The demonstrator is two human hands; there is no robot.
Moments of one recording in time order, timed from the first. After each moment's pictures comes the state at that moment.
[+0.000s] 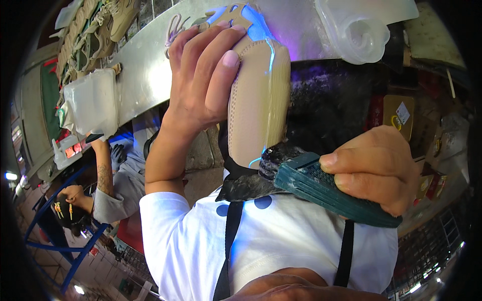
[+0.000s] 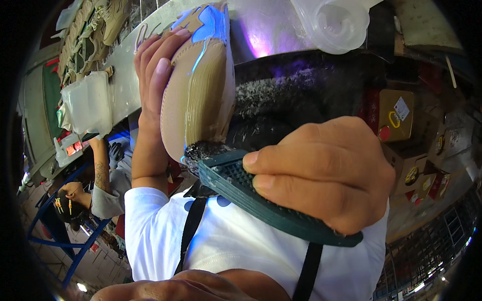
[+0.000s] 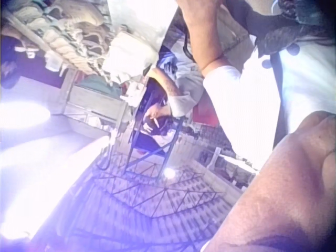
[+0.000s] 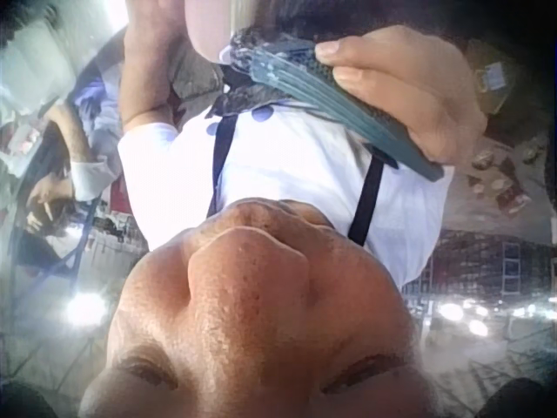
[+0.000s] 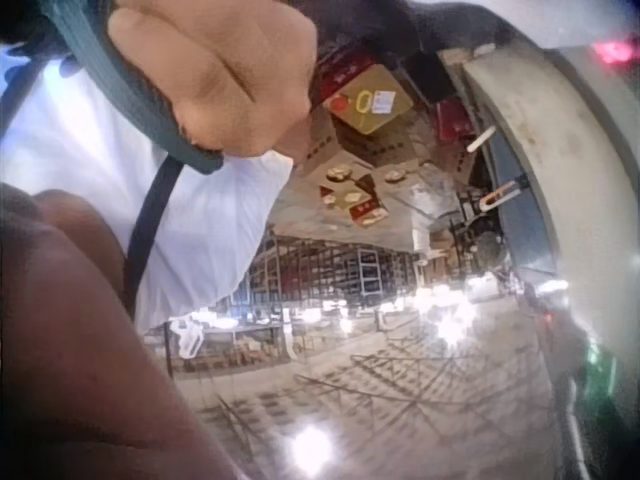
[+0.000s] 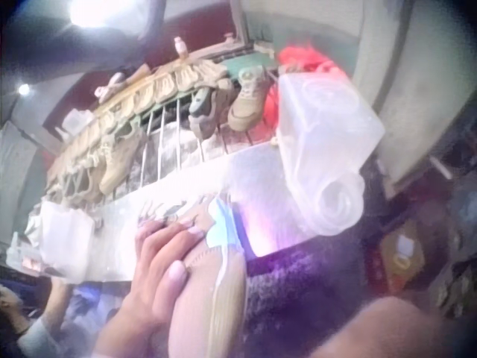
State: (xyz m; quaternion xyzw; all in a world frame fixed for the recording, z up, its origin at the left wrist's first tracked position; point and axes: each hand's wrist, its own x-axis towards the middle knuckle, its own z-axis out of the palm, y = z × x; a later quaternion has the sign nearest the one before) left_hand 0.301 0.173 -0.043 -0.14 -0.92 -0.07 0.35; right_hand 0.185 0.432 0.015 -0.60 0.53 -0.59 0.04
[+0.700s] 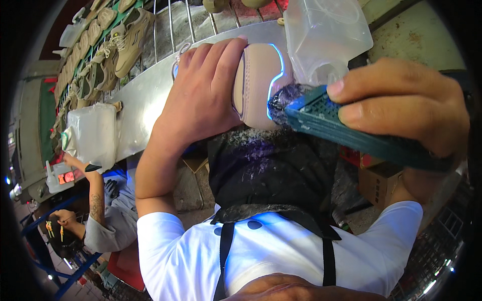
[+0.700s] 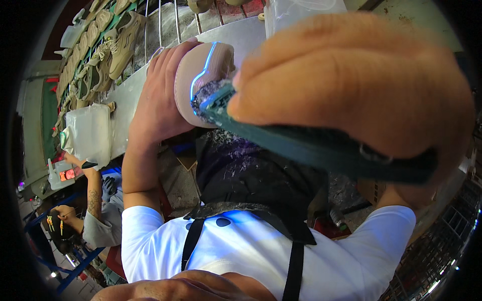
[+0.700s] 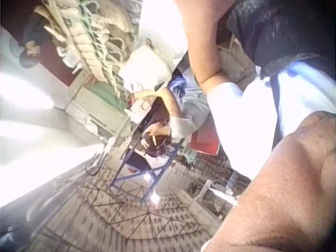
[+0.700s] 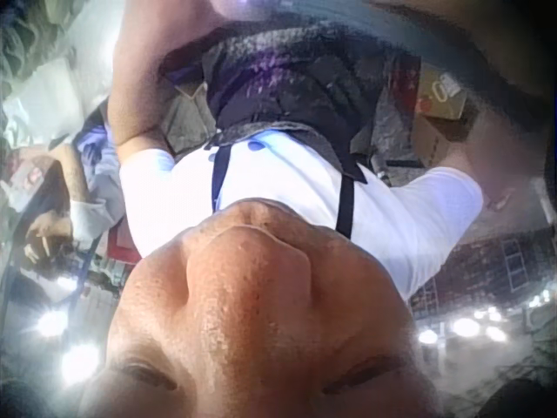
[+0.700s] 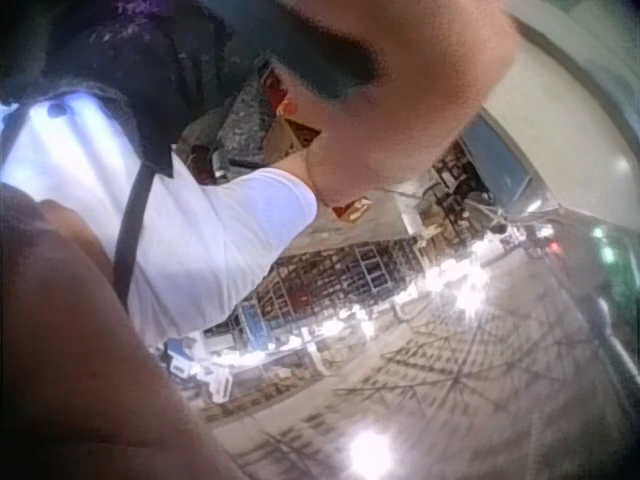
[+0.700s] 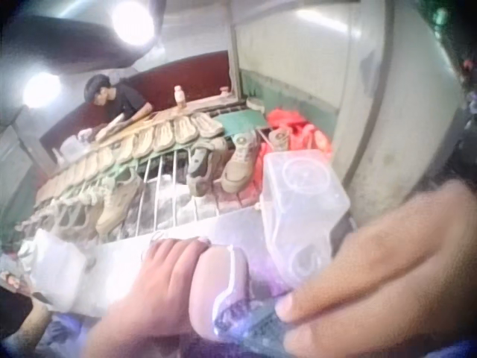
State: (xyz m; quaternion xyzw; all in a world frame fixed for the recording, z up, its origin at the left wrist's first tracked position) left_hand 0.258 0.170 0.011 -0.06 -0.97 -0.12 0.20; right_hand 0.086 0.404 0.142 -0.78 0.56 -0.25 0.09
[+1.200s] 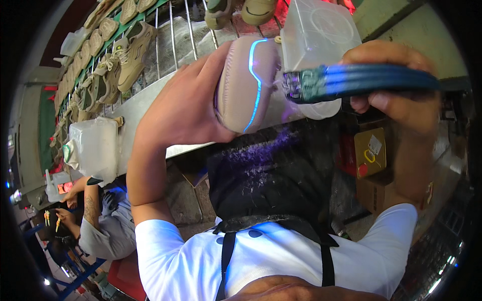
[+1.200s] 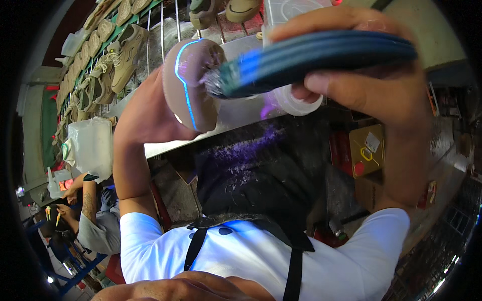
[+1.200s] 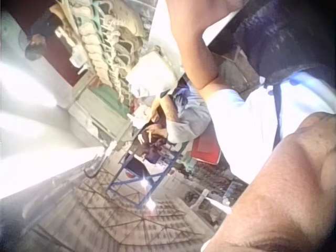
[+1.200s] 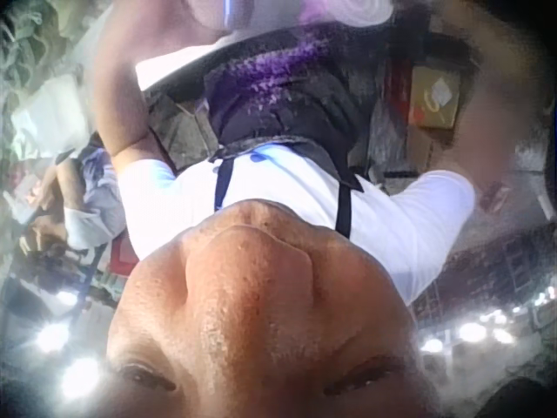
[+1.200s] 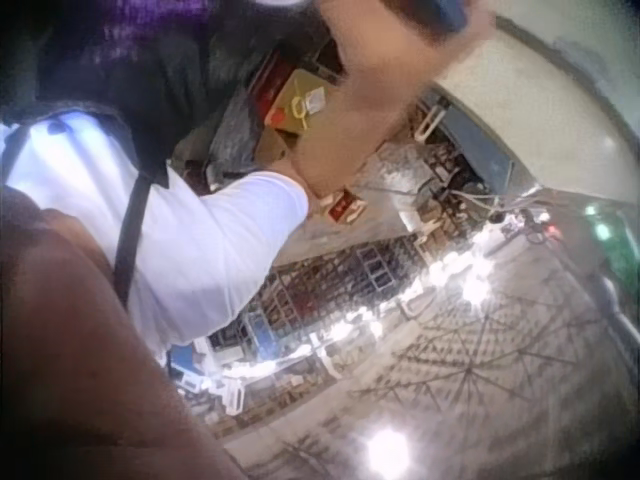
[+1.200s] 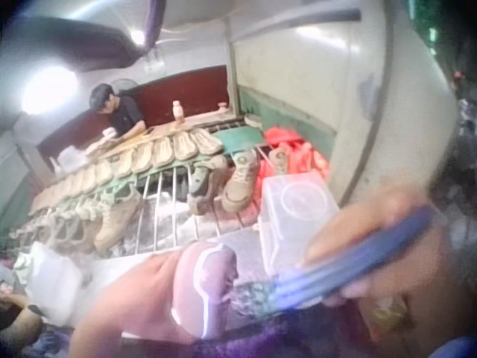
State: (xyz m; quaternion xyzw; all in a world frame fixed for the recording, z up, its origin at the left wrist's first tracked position) left_hand 0.246 0.169 0.042 -0.10 -0.96 -0.24 0.09; right_hand 0.058 0.455 0.106 -0.59 0.55 -0.51 0.29
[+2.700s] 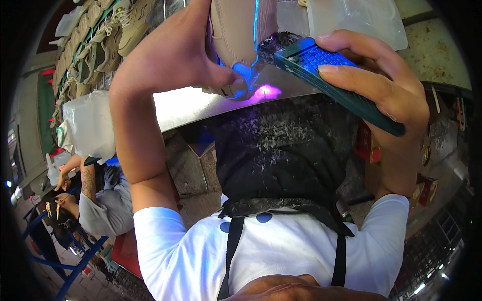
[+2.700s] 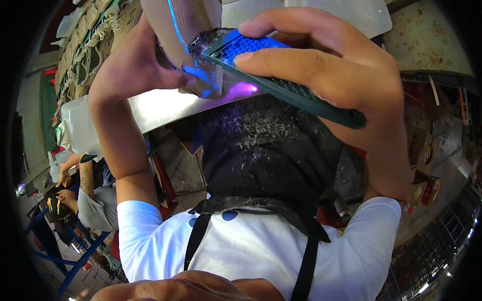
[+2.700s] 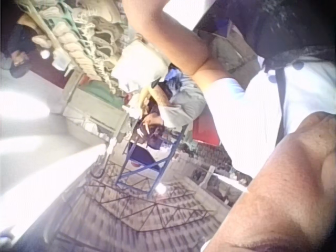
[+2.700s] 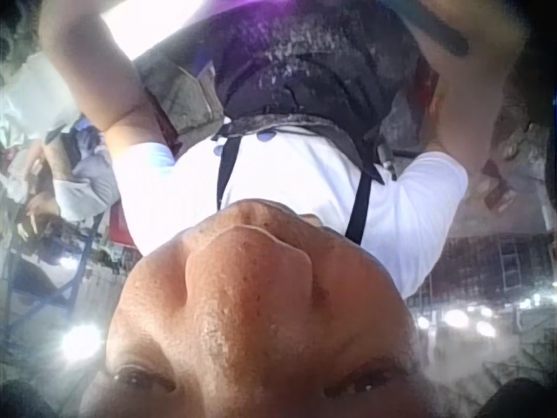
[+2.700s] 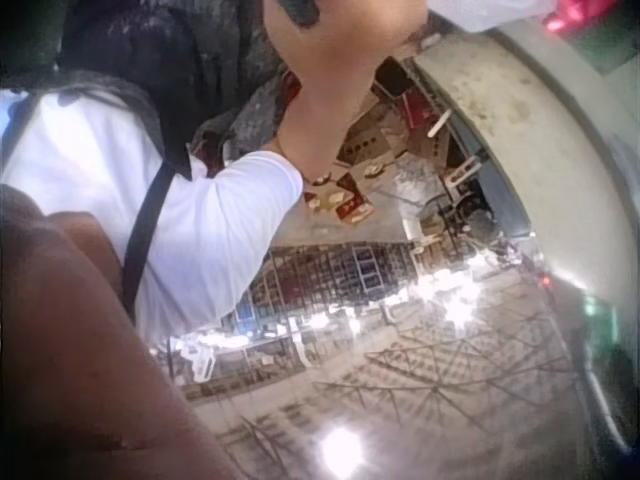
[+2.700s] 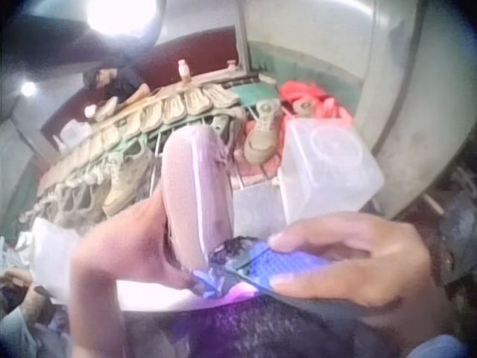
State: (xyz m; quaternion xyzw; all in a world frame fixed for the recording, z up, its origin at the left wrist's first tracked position) left_hand 0.246 0.139 0.039 -0.04 -0.93 -0.37 0.03; right_hand 0.128 0.405 0.041 -0.64 0.64 -0.43 0.03
